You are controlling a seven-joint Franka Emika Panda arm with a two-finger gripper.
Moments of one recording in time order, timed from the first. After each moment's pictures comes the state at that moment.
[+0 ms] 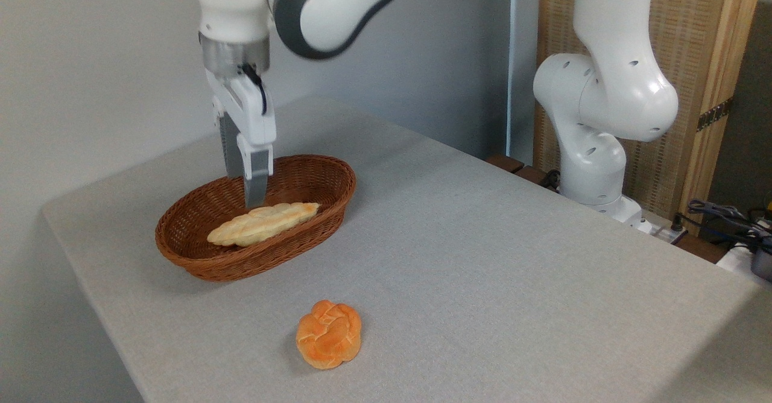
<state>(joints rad) -0.07 -0.01 -0.35 -1.99 -0.13 2.22 0.58</state>
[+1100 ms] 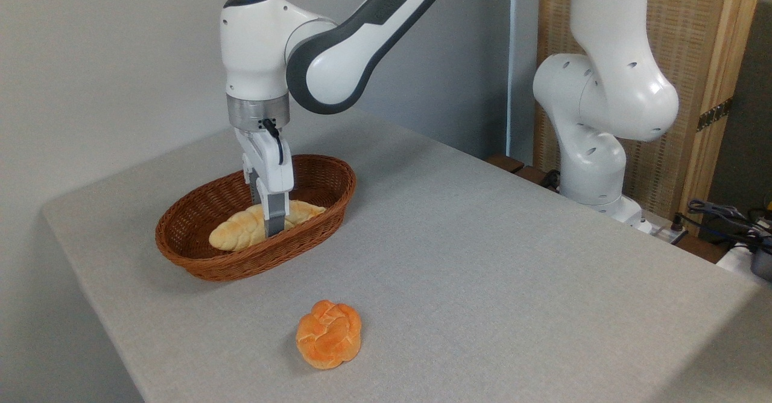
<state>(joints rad) -0.06 0.05 -0.37 -2.11 0.03 2.34 0.56</state>
